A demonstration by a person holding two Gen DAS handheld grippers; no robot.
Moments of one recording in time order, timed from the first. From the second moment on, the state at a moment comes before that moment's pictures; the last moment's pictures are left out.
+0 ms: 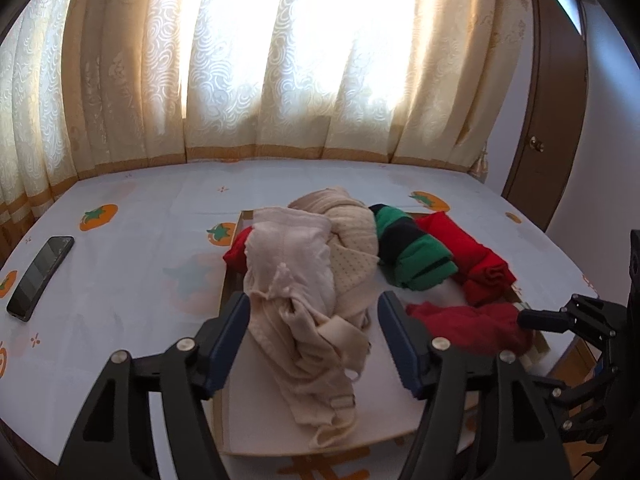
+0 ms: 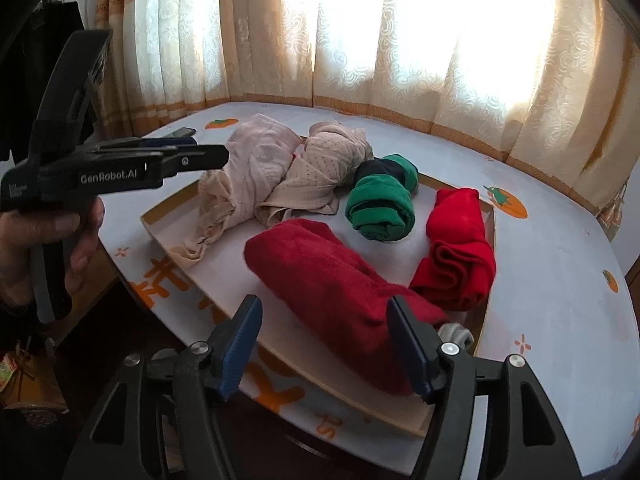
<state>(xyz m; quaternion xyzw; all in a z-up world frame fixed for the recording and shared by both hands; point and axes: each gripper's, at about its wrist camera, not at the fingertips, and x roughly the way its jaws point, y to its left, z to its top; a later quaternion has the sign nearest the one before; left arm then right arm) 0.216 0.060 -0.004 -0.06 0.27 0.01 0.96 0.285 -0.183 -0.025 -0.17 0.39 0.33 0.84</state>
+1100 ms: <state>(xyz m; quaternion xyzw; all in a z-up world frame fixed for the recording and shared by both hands) 0.129 0.031 -0.043 -0.03 0.29 -0.02 0.96 0.187 -0.219 -0.048 -0.16 0.41 0.35 0.83</state>
